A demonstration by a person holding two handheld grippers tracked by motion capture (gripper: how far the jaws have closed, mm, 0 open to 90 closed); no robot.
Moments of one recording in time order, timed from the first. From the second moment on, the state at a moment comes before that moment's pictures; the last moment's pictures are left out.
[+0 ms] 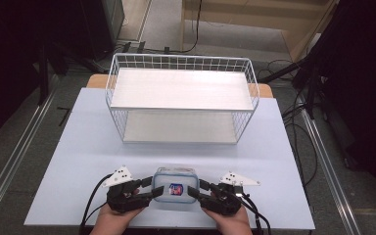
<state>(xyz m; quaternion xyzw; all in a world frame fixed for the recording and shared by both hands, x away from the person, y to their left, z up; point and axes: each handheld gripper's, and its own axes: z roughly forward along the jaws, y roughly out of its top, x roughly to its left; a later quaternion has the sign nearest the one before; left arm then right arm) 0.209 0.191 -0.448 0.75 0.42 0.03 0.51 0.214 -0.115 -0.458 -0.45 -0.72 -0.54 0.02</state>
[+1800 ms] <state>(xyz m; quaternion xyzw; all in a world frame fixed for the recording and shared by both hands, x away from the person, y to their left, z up) 0.241 0.168 -0.348 0.71 0.32 0.18 0.59 0.238 -0.124 -0.352 -0.36 -0.66 -0.64 -0.17</state>
